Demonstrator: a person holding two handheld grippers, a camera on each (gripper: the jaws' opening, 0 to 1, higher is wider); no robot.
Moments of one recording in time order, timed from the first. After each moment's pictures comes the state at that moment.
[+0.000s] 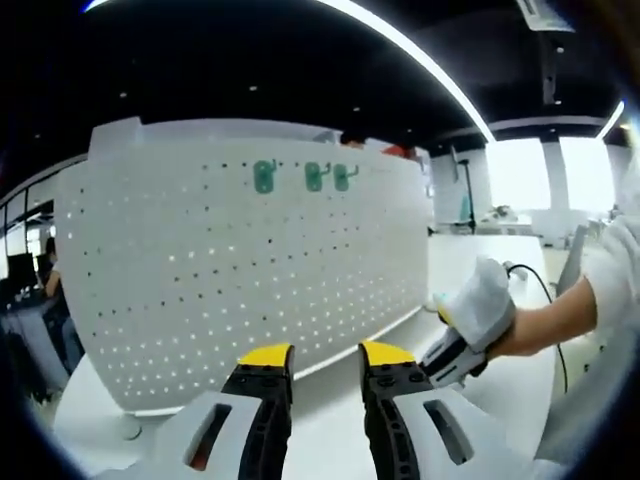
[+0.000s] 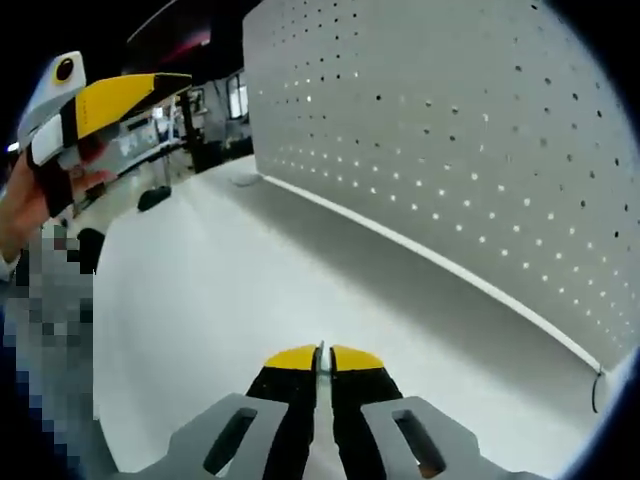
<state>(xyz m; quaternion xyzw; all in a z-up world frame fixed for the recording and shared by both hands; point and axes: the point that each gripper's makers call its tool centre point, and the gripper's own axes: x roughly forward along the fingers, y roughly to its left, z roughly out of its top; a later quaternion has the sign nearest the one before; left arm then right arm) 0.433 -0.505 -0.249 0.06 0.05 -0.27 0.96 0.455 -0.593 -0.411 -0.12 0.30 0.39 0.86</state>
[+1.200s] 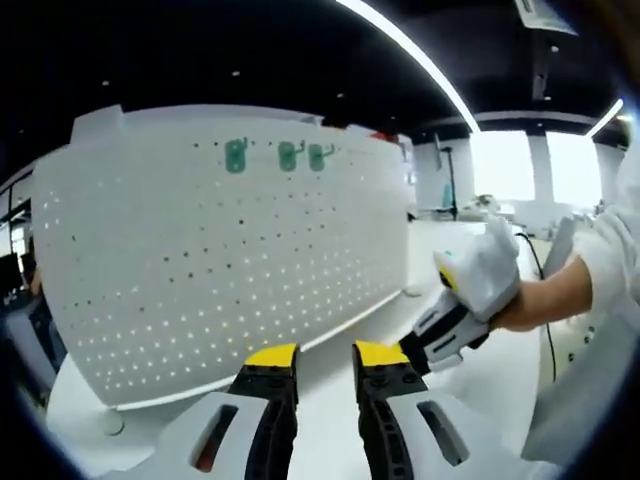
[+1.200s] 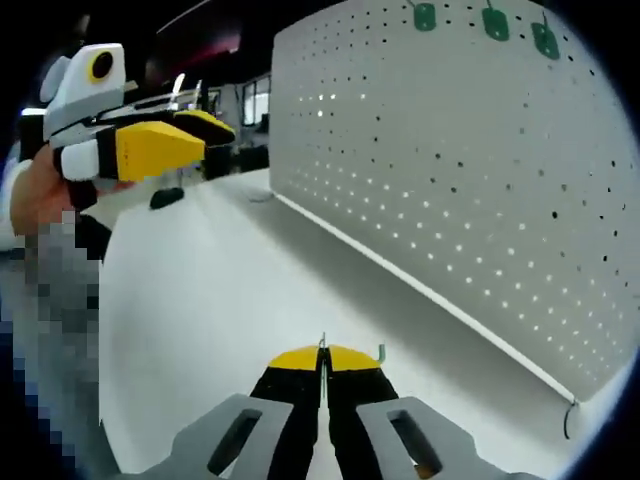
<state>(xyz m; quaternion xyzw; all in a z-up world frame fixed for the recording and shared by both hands) 0.424 -0.525 -0.269 0.07 0.09 -0.31 0.94 0.445 -0.593 -0.374 -0.17 0.23 0.41 0.87</state>
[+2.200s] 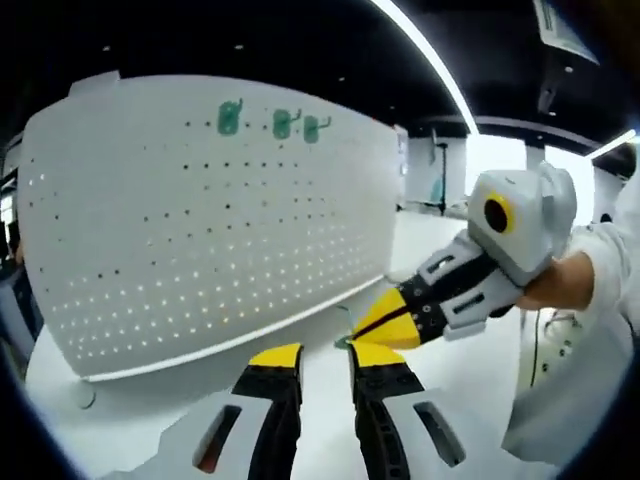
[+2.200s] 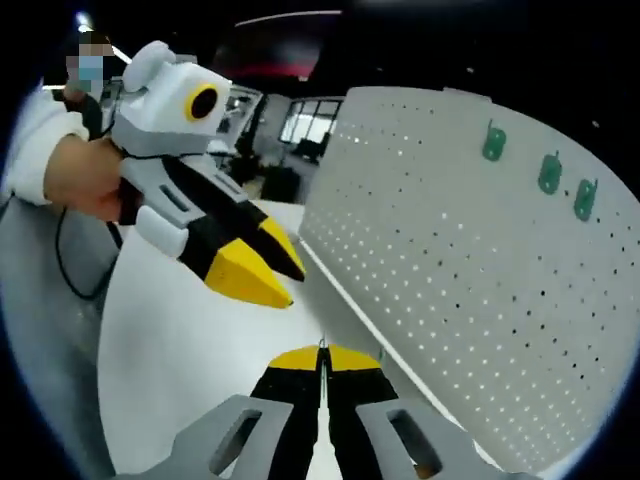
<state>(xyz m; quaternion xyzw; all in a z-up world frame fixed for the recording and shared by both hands) 0.420 -0.532 -0.292 0.03 0.14 -0.34 0.93 0.422 -0.562 -0.312 -0.27 0.10 0.45 0.85</state>
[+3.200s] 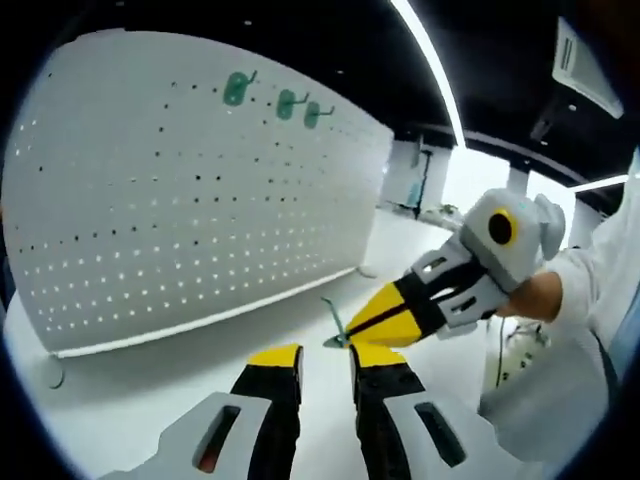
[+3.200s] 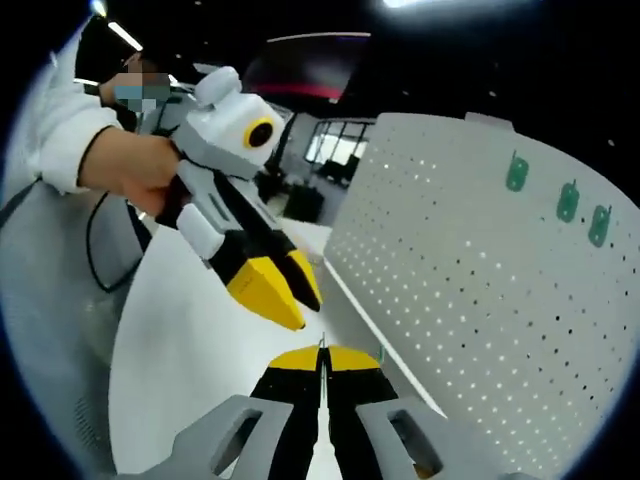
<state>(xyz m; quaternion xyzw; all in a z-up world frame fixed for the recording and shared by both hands) 0.410 -0.530 -0.303 0.01 0.18 -0.40 0.90 0.406 -0.551 -0.302 -0.25 0.06 0.50 0.83</state>
